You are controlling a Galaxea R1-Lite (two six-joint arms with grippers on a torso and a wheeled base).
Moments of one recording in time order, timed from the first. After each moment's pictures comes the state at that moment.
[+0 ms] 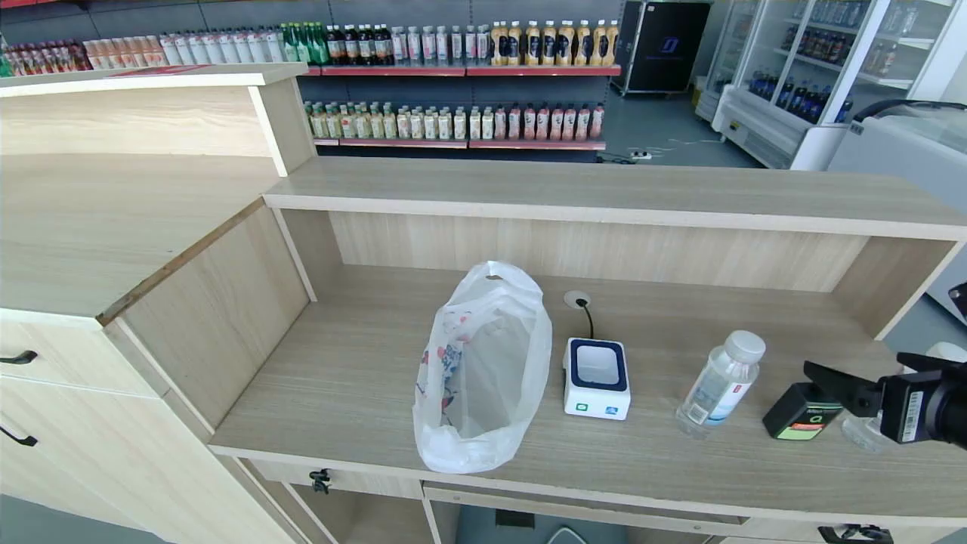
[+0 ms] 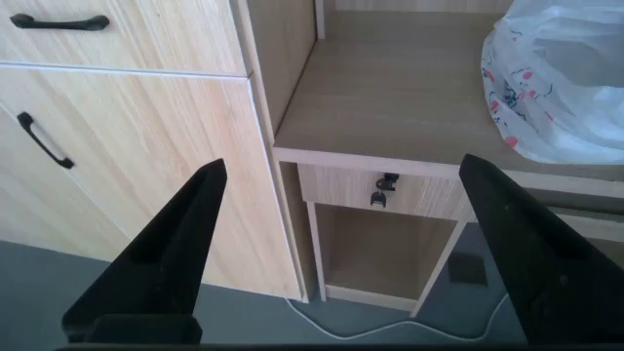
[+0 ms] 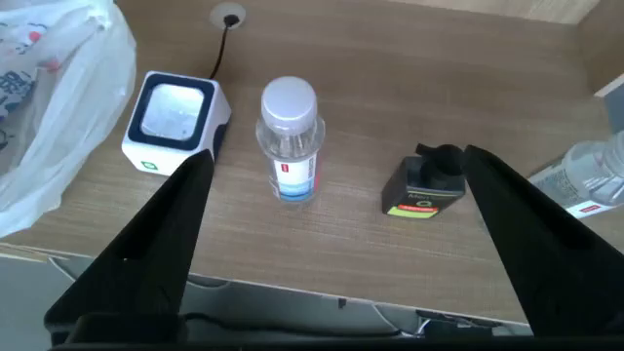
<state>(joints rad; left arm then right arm) 0.00 0.00 0.00 0.04 0.08 0.06 0.05 1.17 -0.39 -0.46 -0.04 -0.09</state>
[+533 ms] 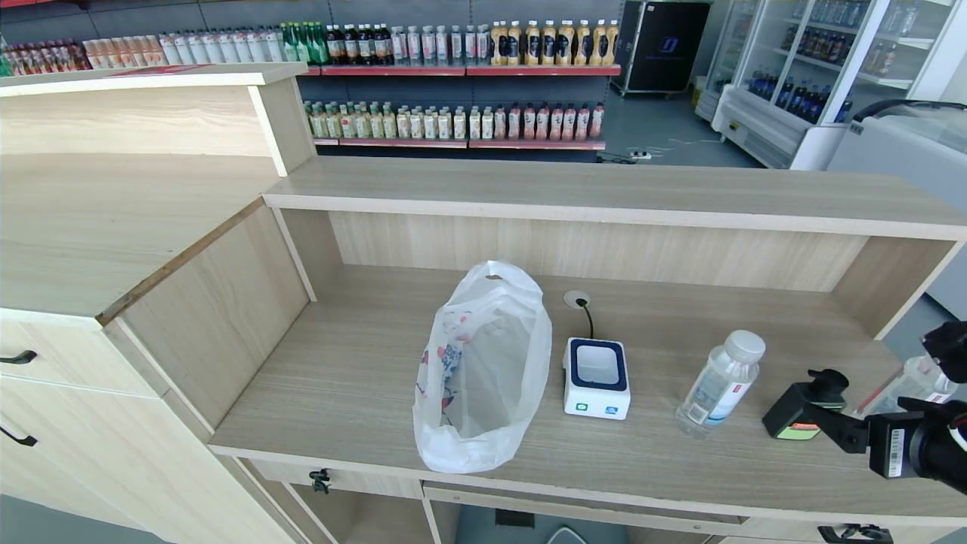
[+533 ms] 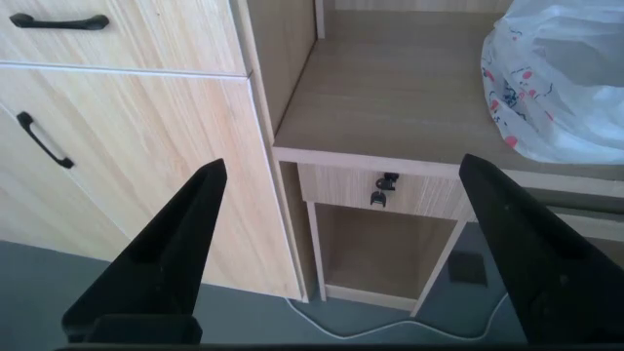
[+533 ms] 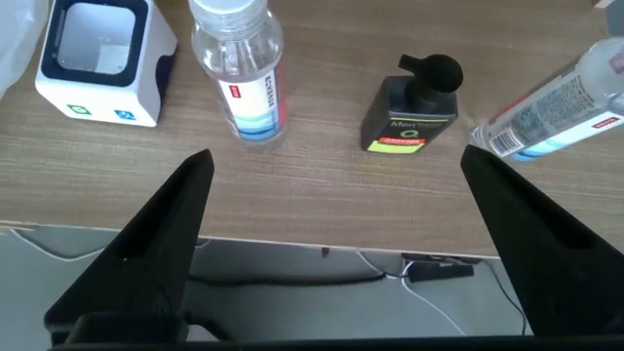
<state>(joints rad) 0.00 0.00 0.00 0.03 0.08 0.06 0.00 1.24 -0.28 -0.55 -0.07 -0.09</state>
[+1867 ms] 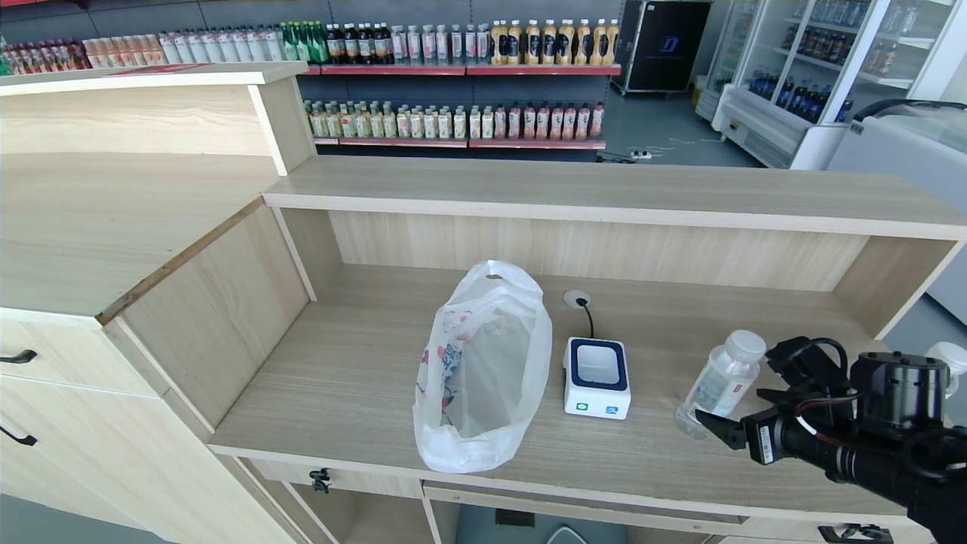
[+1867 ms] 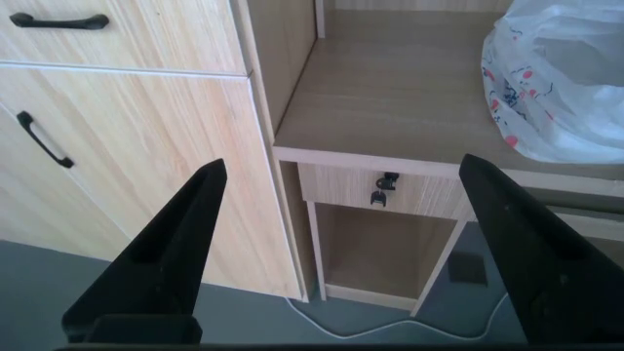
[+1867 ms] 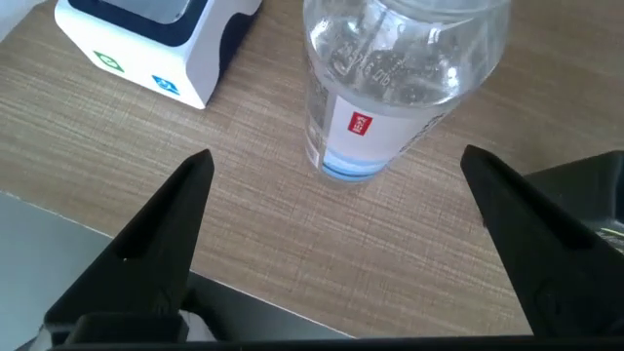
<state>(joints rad) 0.00 0.00 0.00 0.03 0.08 0.06 0.04 1.87 -0.25 -1.15 0.18 -0.22</state>
